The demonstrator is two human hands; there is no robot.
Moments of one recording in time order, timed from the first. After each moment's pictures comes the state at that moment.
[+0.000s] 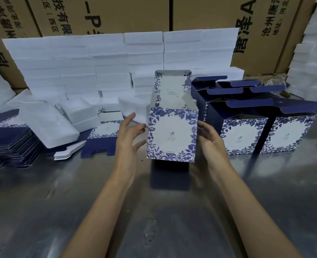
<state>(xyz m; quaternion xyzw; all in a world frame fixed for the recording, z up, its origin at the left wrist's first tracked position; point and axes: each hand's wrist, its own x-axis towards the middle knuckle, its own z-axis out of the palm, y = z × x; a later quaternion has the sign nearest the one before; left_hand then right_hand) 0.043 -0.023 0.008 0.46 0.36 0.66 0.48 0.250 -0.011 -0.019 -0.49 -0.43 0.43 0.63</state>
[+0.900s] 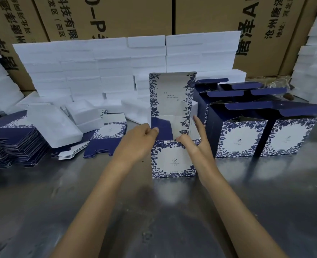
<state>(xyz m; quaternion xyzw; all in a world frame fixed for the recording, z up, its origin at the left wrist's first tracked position) 0.053 -0.033 0.055 0.68 0.62 0.32 0.22 0.219 -0.036 -0.005 -0.44 -0.51 0.40 0.62</state>
